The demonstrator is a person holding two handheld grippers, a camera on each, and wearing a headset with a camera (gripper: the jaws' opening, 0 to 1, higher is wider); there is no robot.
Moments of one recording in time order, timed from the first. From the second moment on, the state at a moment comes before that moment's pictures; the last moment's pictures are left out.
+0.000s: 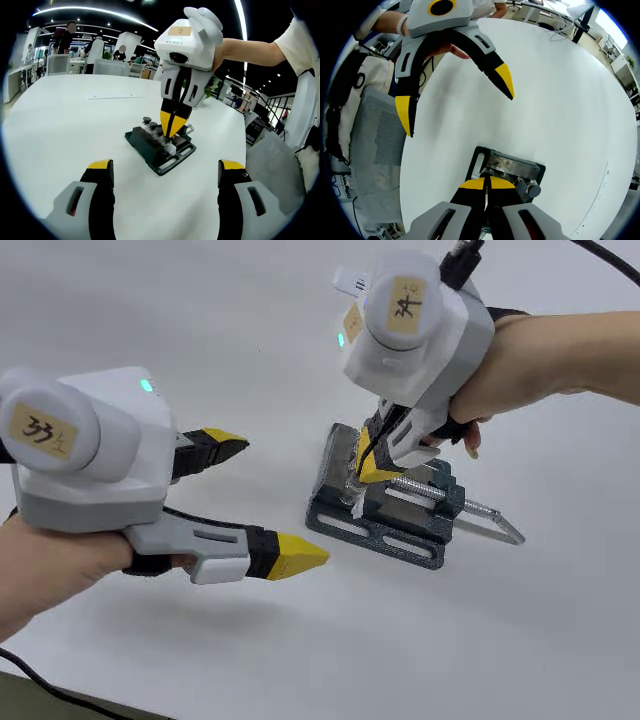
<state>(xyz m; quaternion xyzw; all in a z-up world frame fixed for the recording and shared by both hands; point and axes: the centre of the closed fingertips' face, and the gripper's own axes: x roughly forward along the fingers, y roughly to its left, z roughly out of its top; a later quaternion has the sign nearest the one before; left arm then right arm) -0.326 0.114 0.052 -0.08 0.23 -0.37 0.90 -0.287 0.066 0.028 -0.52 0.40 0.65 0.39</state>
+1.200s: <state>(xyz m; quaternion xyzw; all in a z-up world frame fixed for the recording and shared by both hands) -0.323 0.110 0.089 -0.04 0.21 -0.38 0.90 -0.288 0.066 0.029 -0.49 0.41 0.63 0.44</state>
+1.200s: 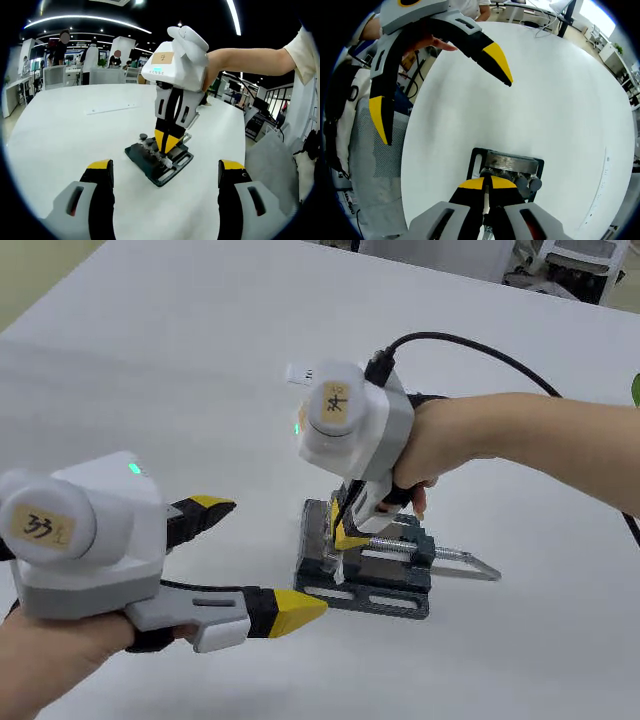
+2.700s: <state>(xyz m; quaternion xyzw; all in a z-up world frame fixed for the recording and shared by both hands) -0.324 0.121 0.078 -0.02 0.23 -0.37 0.90 -0.286 0.018 0.051 -0.32 0.32 0.59 0.67</state>
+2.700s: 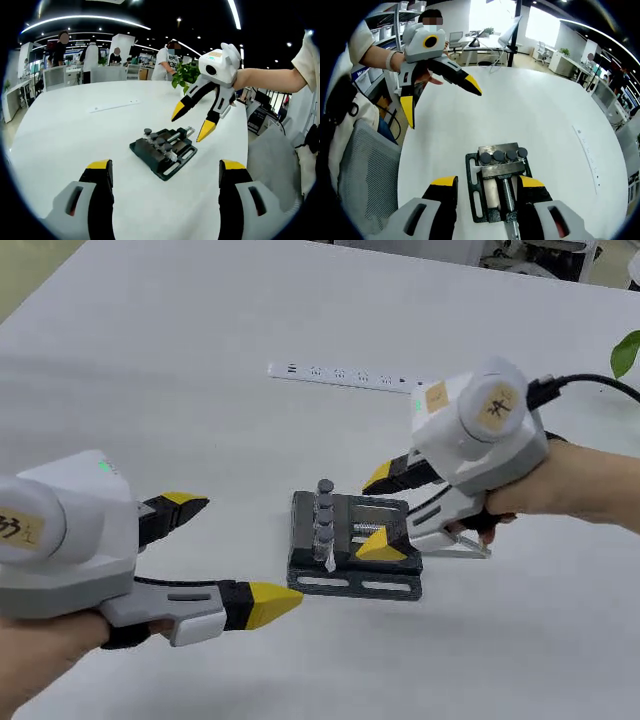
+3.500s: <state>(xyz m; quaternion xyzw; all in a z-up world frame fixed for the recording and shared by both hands) -0.323 0.126 0.080 0.01 0.23 -0.37 0.90 -0.315 -0.062 0.044 -0.21 0.32 0.49 0.78</state>
